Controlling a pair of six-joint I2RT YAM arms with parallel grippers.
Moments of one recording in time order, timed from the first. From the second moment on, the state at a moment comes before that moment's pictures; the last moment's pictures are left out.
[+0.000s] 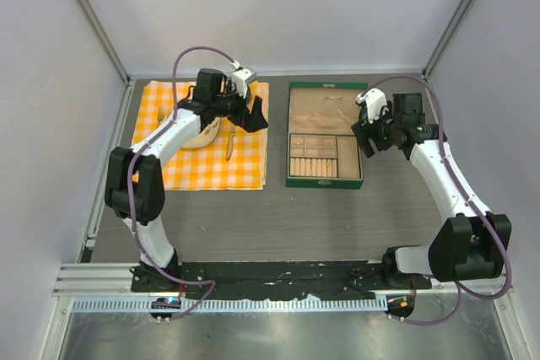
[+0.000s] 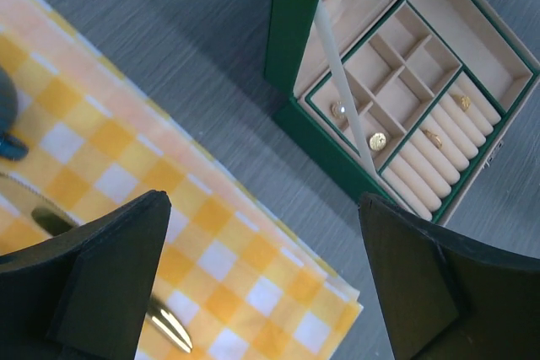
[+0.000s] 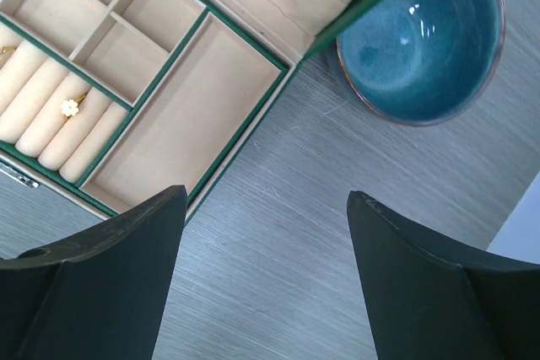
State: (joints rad) left arm -0.32 1.78 1.42 -0.29 0.59 0.11; right arm 0.06 1.32 1.10 -0.58 -0.21 -0.54
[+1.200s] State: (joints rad) left arm -0.43 2.08 1.46 0.43 0.91 -0.24; right arm 0.02 1.24 0.98 -0.60 -0.20 -0.42
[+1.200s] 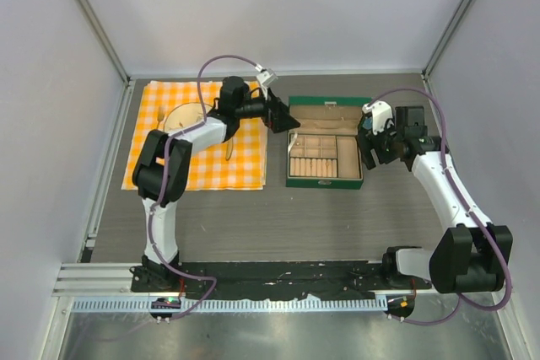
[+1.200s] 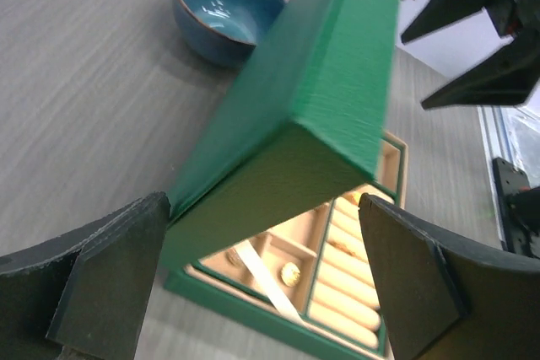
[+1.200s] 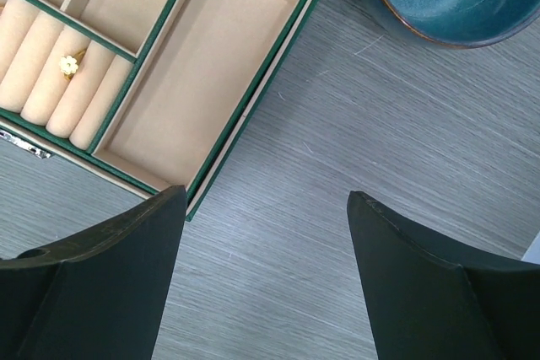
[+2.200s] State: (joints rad) left arm -0.55 1.64 1.18 -0.04 0.69 0.02; right arm 0.02 0.99 0.95 -0.74 -0.27 -0.46
